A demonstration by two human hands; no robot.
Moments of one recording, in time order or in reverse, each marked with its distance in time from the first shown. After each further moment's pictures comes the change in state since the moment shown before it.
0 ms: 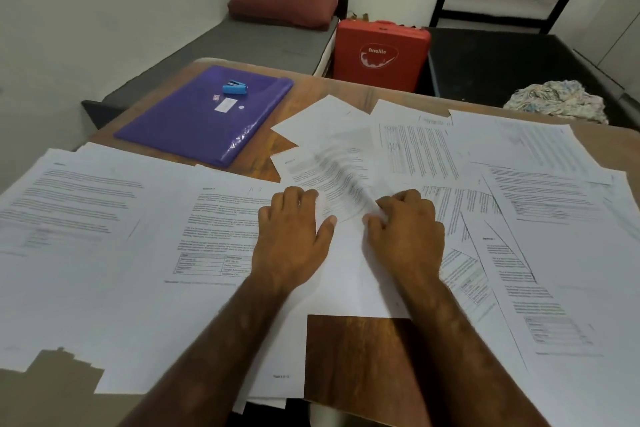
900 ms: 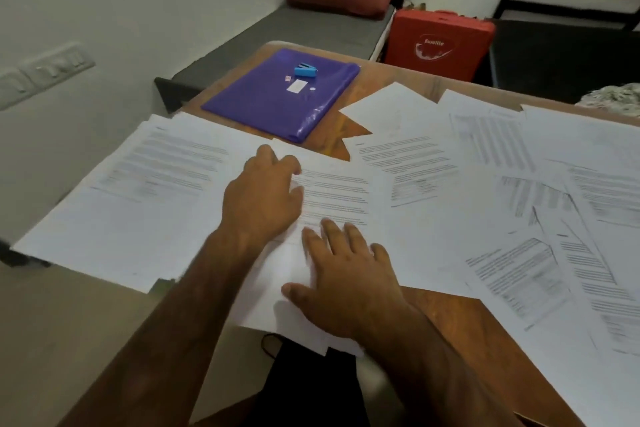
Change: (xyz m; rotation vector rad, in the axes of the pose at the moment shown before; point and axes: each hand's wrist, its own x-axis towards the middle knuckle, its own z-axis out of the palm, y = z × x) left_hand -0.033 -0.090 -0.119 0.098 -0.052 -0.232; right_hand -0.115 -0.138 -0.006 -0.192 -0.764 -0.430
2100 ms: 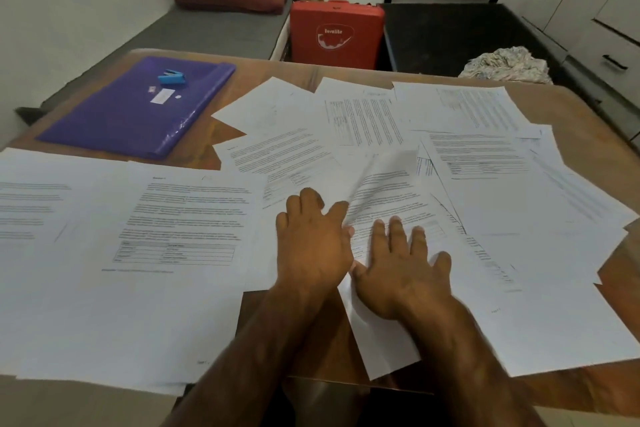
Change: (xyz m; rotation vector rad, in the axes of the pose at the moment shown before) left_hand -0.053 0.213 0.099 -0.014 -0.113 0.322; right_hand -0.065 0.192 -0.002 0.116 -0.048 0.626
